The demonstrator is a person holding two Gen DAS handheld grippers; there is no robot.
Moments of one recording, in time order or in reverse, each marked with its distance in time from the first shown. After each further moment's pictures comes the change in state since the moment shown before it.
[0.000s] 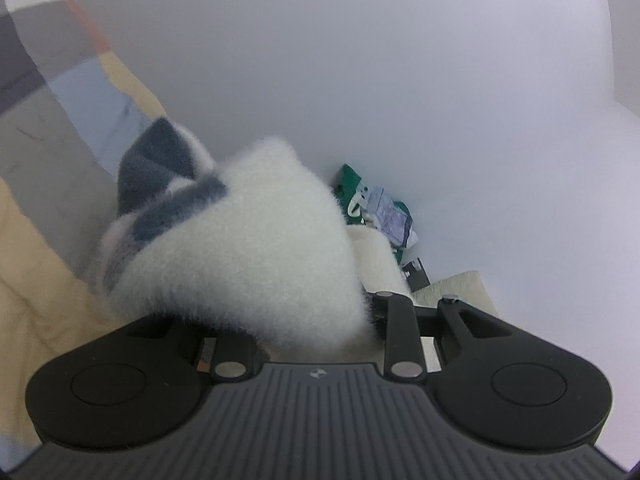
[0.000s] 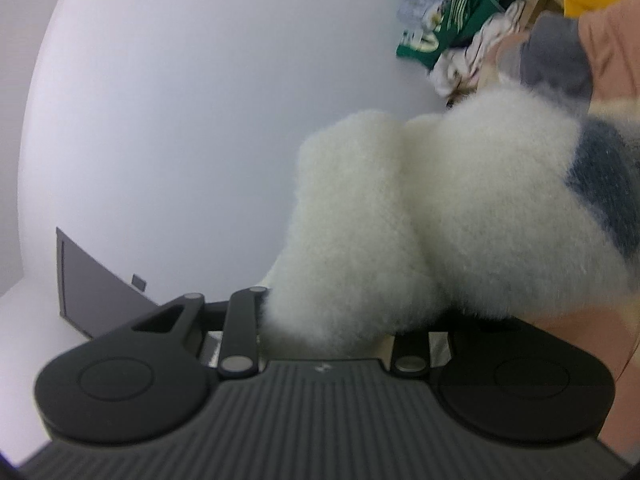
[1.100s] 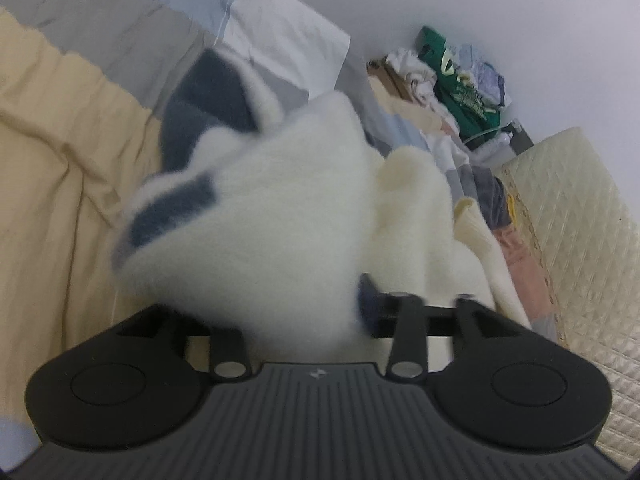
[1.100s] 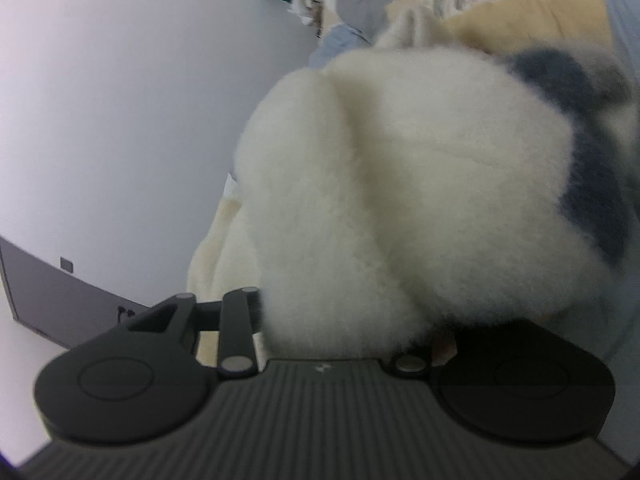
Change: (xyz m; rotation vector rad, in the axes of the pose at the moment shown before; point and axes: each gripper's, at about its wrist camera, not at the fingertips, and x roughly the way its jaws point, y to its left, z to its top) left arm 0.067 0.140 -0.110 0.163 0.340 0.238; right arm 0.004 -0.203 -0.078 0.158 0.163 -0.195
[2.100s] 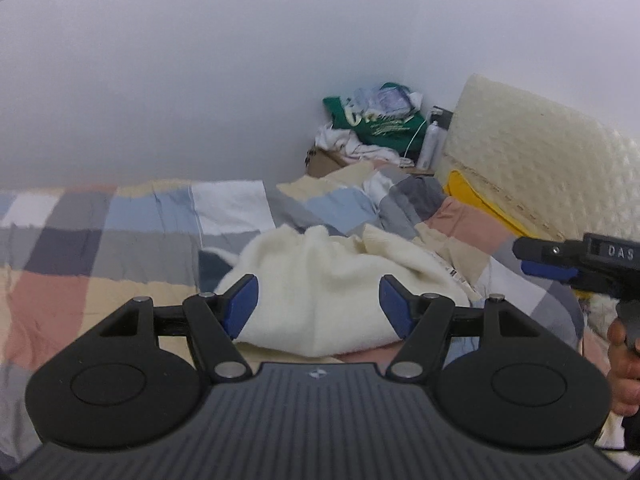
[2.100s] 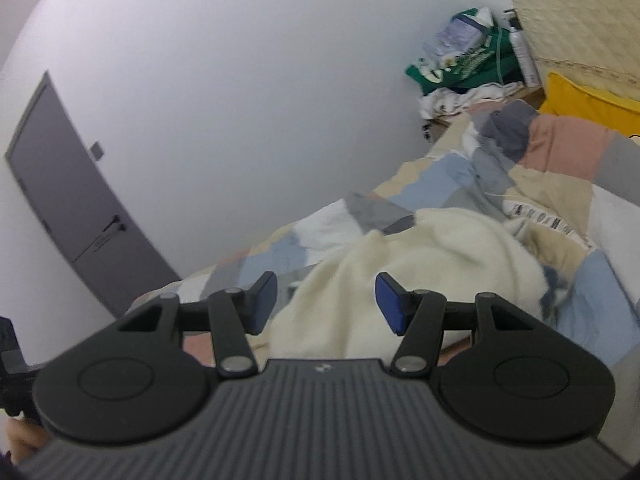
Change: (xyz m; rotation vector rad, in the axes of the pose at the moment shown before) left arm -0.284 -0.183 -0.103 0.648 -0.289 0.176; right arm -0.202 0.228 -0.088 -0.596 -0.130 -0.059
